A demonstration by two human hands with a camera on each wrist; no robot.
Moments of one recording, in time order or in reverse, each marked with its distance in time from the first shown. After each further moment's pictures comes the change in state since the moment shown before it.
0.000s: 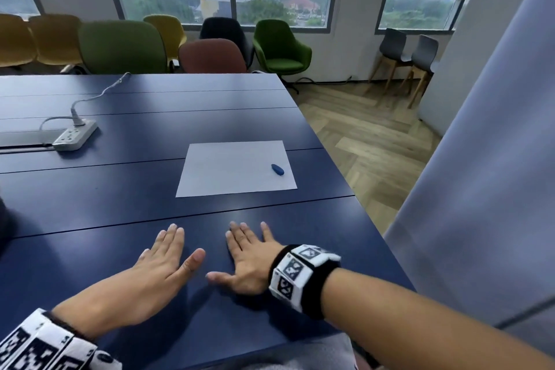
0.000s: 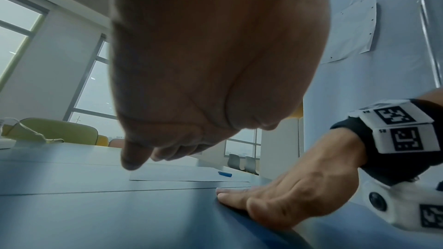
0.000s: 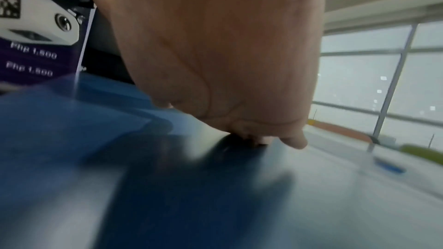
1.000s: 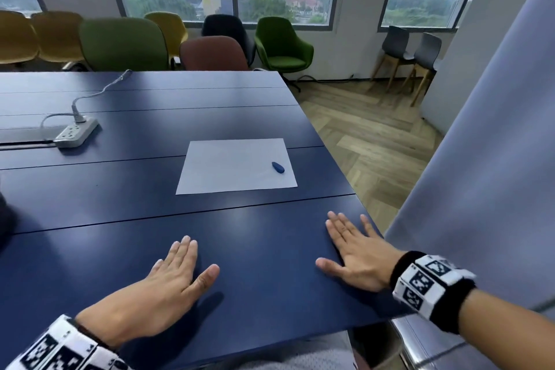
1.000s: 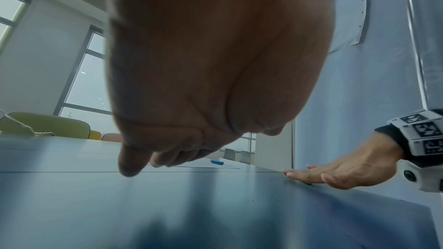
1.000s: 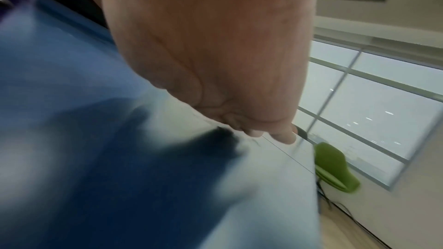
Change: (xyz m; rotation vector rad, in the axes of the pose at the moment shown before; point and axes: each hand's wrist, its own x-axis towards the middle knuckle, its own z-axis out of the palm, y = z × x) left_hand 0.008 0.007 0.022 -0.015 -0.062 0.000; right_hand -0.093 0.136 0.012 -0.097 0.042 0.218
